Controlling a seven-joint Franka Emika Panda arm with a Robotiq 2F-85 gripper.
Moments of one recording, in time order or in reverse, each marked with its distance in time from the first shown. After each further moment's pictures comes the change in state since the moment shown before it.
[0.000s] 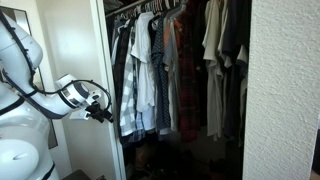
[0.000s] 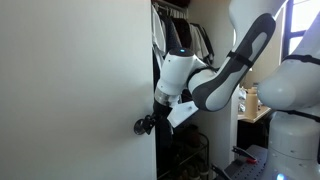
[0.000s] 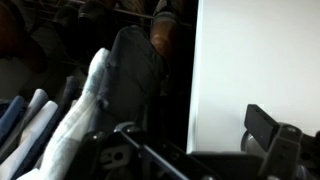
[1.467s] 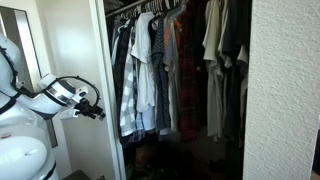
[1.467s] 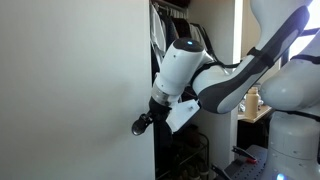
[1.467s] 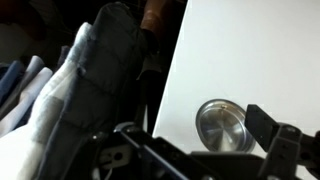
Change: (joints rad) arm 0.116 -0.136 0.042 0.016 -0.038 -0.068 0.119
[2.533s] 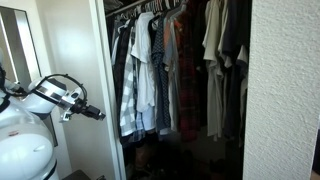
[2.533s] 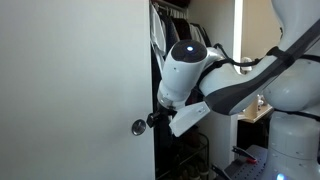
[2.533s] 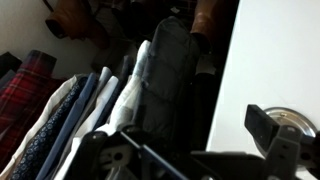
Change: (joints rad) arm 0.088 -0.080 0.000 0.000 -0.087 -0.285 0.265
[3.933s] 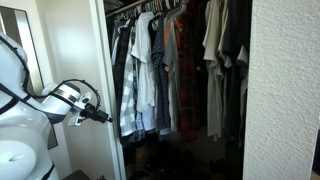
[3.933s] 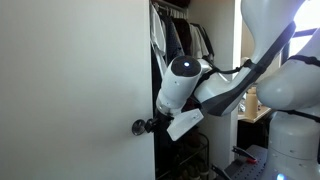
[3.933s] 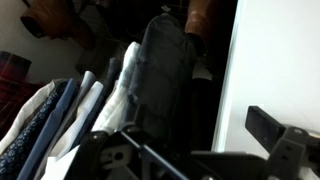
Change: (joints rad) arm -0.240 0.089 0.095 0.000 -0.234 0.196 0.135
